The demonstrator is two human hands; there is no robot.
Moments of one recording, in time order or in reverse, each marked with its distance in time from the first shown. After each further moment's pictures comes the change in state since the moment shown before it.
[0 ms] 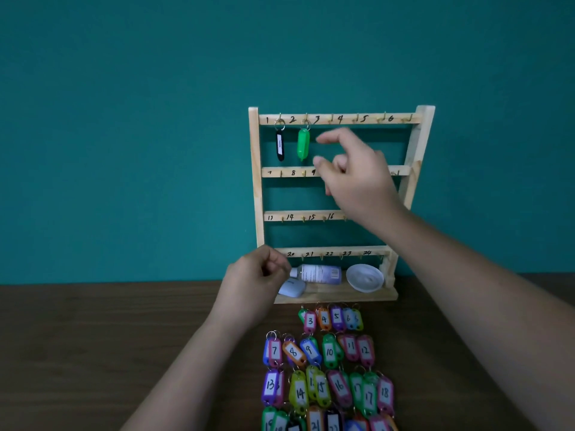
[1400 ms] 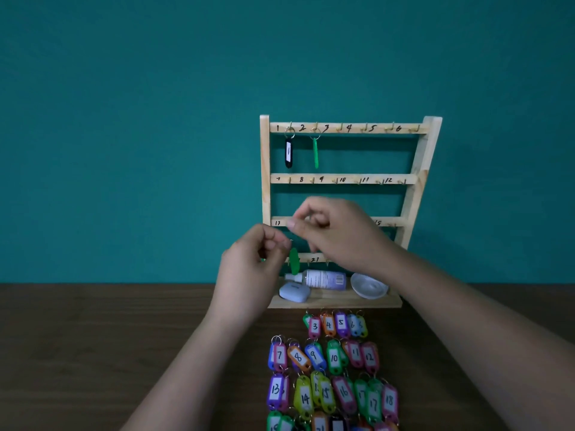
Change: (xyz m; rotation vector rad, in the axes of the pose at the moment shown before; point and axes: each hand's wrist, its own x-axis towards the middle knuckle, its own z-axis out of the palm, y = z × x) left_hand -0.003 0.029 -0.021 -0.162 0.198 0.155; right_hand -0.047 -0.019 0.017 -0.010 -0.409 -0.002
